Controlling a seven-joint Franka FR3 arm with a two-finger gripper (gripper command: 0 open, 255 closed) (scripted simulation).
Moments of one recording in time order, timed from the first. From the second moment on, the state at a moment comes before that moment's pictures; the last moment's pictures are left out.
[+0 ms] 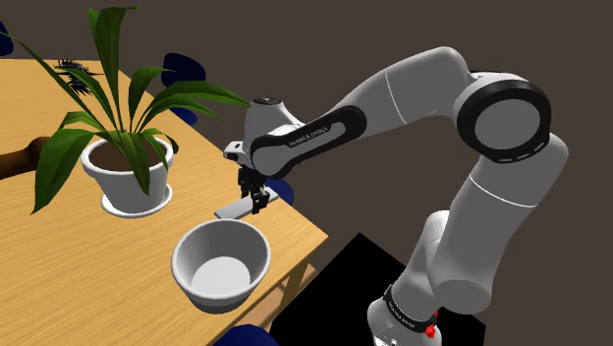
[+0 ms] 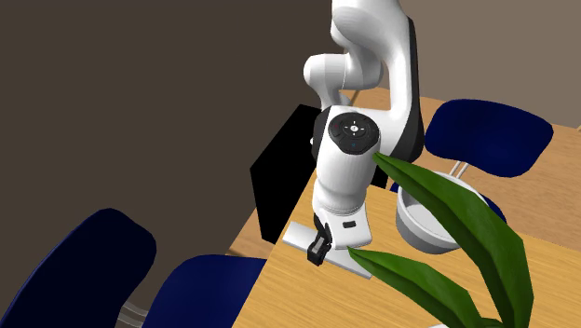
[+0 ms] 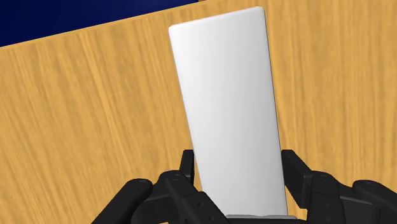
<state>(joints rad) 0.36 0.08 -0.09 -2.27 0.00 2.37 -1.13</state>
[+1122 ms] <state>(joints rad) 0.36 0.02 -0.09 -2.23 -0.01 2.28 -1.13</state>
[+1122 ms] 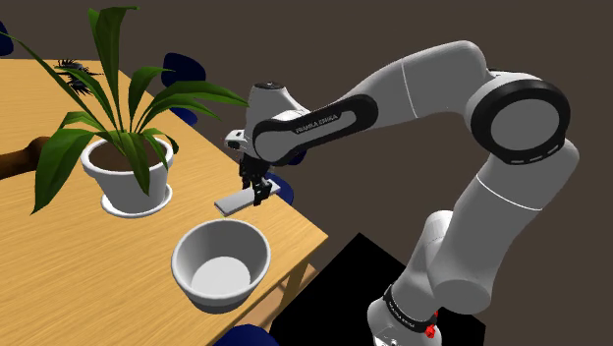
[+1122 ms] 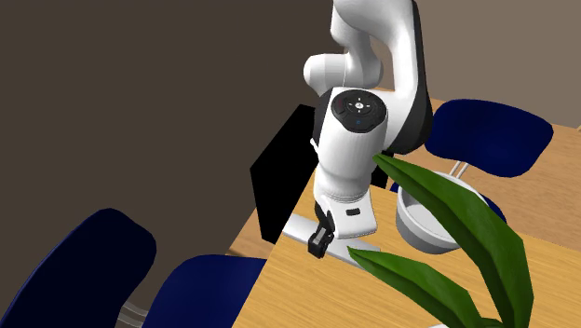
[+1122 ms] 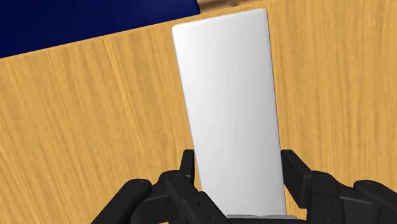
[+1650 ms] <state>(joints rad) 0.36 -0.03 -0.09 -2.18 -0.01 2.17 -1.12</state>
